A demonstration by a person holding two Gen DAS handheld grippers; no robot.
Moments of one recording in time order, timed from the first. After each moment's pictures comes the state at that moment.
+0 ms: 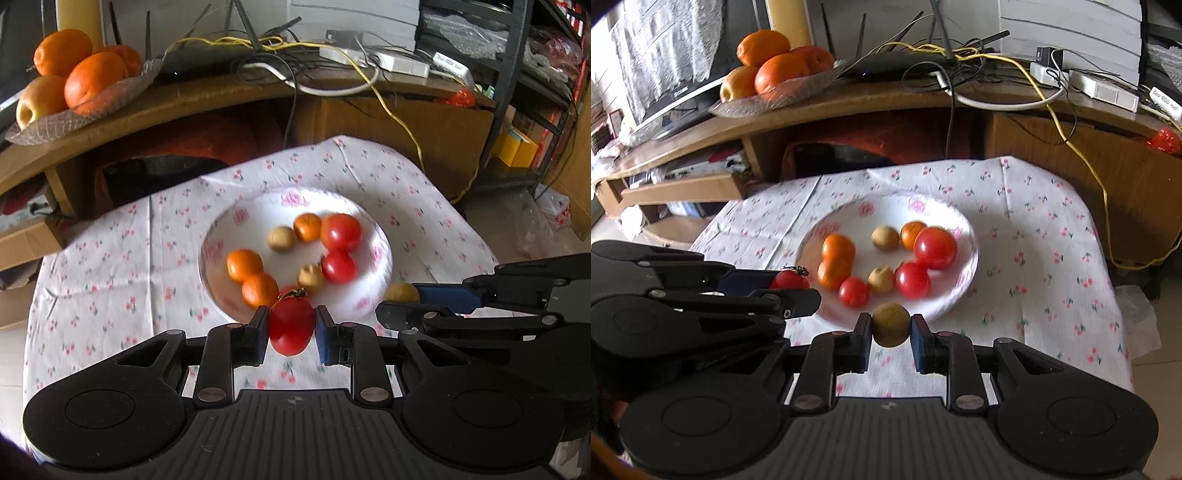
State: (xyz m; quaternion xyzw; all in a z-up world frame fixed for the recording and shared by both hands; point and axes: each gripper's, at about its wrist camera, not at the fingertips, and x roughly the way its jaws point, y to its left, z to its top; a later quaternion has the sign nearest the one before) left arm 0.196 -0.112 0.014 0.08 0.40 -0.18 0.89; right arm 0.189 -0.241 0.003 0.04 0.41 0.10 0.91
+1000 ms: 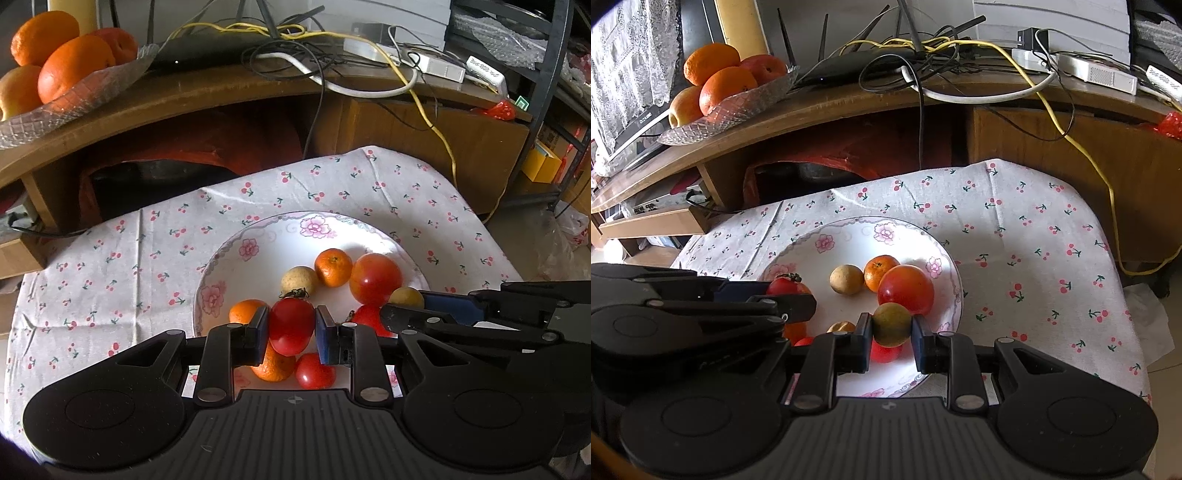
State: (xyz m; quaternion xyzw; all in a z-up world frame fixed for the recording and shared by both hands) left arm 0.259 -0.126 -0.005 0.06 0.42 -0.17 0.89; right arm 0.251 -0.259 -0.023 0.07 0.40 0.08 0.91
